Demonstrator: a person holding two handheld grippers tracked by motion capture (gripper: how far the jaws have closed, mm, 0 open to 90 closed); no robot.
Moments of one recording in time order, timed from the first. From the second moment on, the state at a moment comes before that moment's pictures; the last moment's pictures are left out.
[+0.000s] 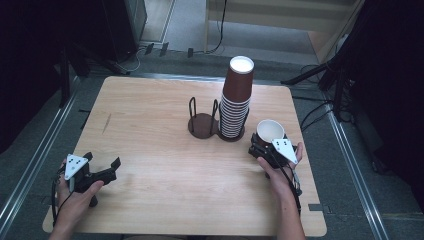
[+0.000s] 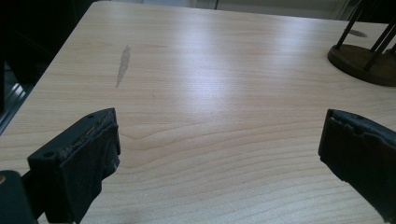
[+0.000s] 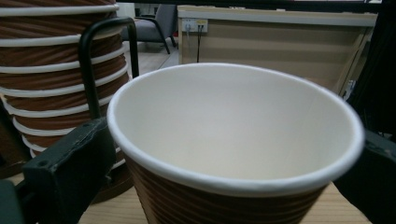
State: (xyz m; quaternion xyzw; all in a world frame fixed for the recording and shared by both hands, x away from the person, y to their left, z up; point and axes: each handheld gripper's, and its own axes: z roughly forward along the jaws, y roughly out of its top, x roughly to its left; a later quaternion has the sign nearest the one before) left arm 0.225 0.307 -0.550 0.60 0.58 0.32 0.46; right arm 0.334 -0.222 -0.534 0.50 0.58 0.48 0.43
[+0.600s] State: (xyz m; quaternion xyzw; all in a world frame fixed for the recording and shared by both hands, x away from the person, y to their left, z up) left arm 0.225 0.307 -0.551 0.60 0.58 0.32 0.46; right arm 0.296 -0.235 -0.513 0.47 0.58 0.51 0.43
